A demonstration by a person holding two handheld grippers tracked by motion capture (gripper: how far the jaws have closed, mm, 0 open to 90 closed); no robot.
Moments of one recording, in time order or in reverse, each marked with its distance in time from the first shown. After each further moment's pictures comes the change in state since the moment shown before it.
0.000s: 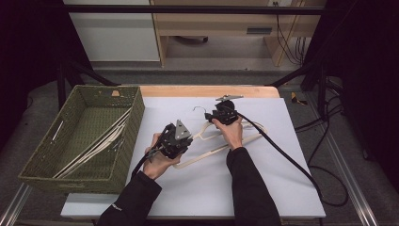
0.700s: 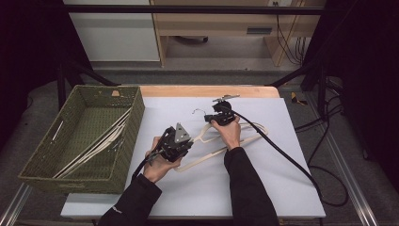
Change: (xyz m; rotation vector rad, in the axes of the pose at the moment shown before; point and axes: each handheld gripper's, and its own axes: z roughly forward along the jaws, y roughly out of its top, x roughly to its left) left arm -0.006 -0.008 0.003 -0.003 -0.019 -0.019; right arm 0.004 0.001 0.006 0.085 0.078 0.016
